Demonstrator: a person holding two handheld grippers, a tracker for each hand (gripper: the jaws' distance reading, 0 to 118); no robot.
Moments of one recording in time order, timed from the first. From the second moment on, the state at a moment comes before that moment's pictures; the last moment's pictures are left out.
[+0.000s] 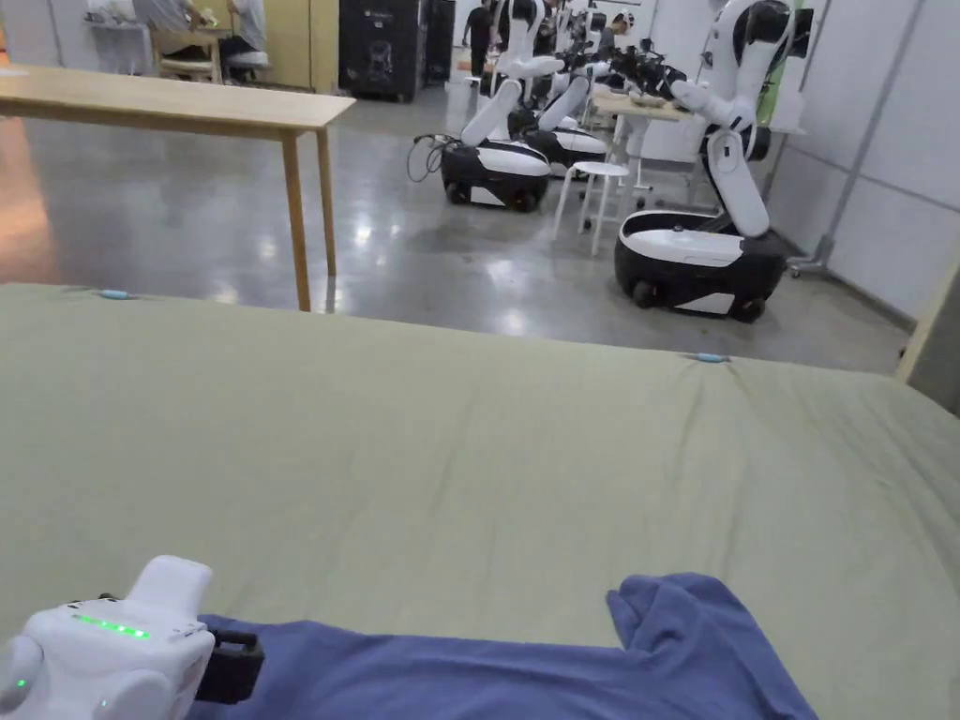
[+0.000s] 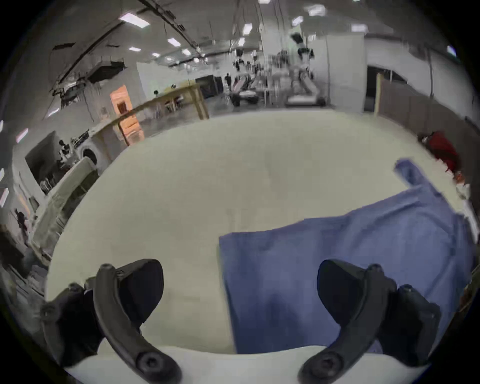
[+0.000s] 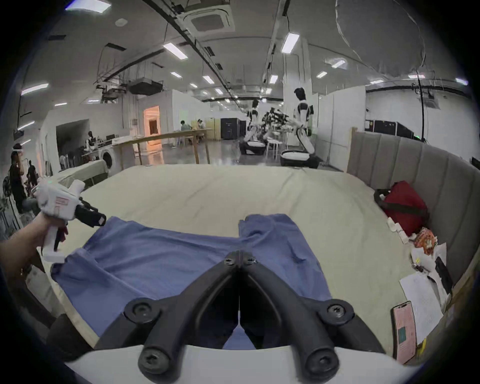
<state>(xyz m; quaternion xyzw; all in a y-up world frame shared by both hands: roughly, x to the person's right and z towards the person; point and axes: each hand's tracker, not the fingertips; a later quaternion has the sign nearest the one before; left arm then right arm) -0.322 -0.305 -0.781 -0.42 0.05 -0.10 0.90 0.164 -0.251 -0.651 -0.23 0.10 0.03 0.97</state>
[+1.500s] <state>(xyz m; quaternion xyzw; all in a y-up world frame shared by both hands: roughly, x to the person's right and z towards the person) -0.310 -0.224 -0.520 -0.33 0.00 -0.01 0.94 0.264 -0.248 -0.604 -0.33 0.10 0.05 0.94</state>
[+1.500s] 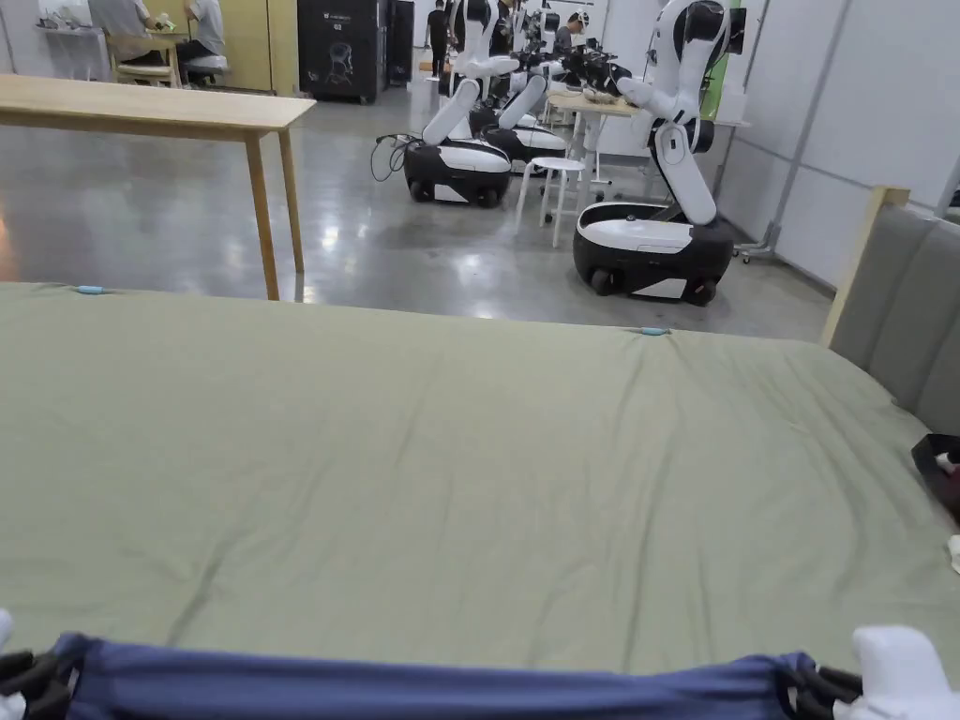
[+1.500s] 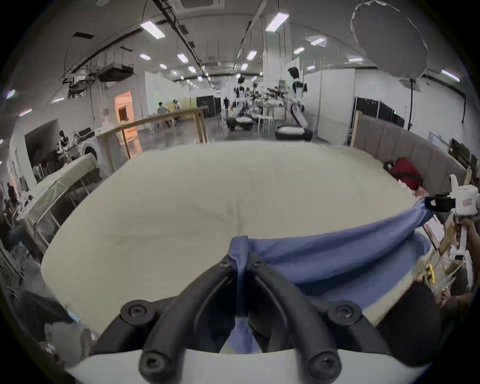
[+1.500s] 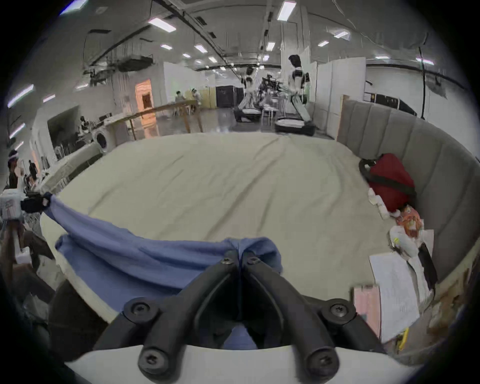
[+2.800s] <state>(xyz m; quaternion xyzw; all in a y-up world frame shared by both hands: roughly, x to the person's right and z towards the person) -0.400 -0.299 -0.472 -0.29 0.04 0.26 0.92 0.125 -0.232 -0.519 -0.12 0.15 0.03 0.98</state>
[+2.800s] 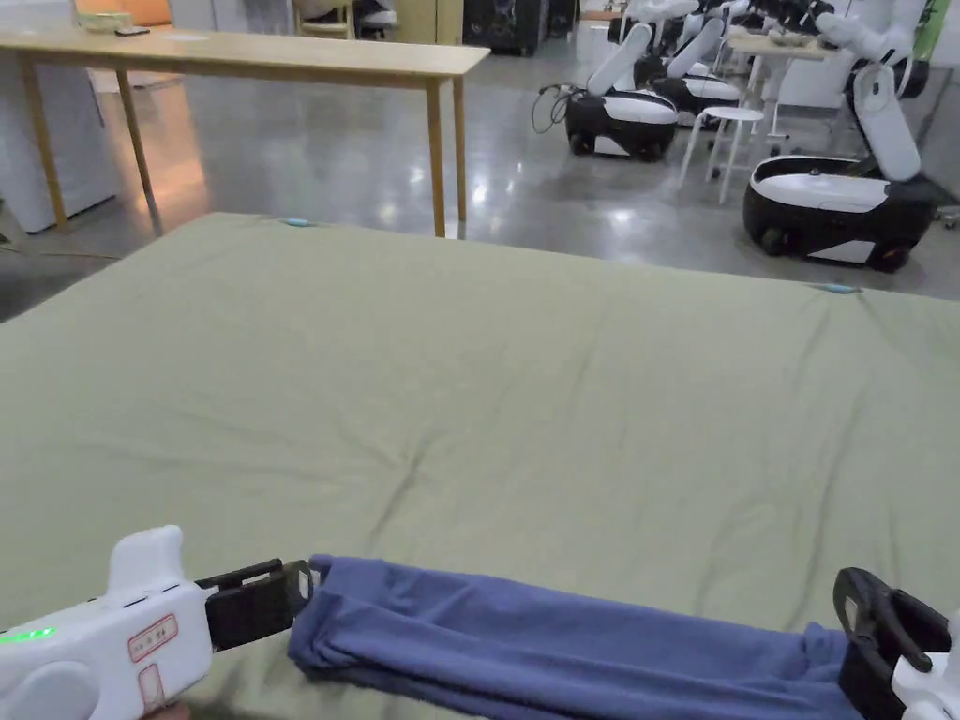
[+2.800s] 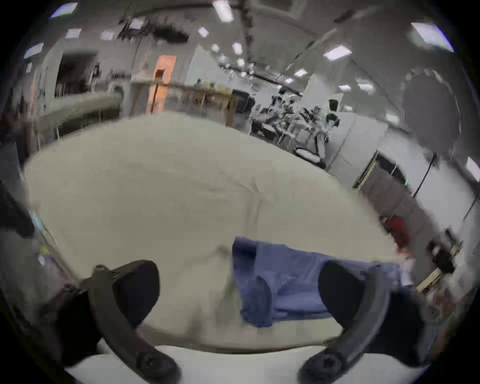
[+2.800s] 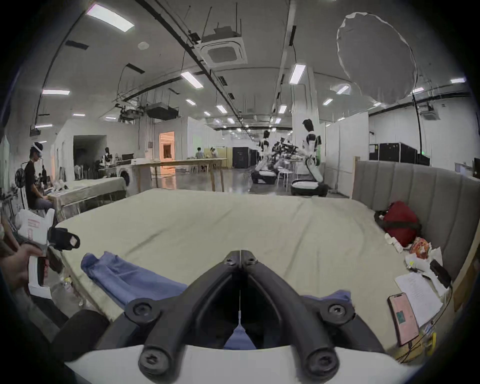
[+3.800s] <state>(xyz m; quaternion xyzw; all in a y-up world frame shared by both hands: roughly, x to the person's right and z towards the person) -0.385 -0.290 -0.543 -0.35 0.00 0.23 0.91 0.088 -0.236 -0.504 -0.16 0.14 0.03 0.98</state>
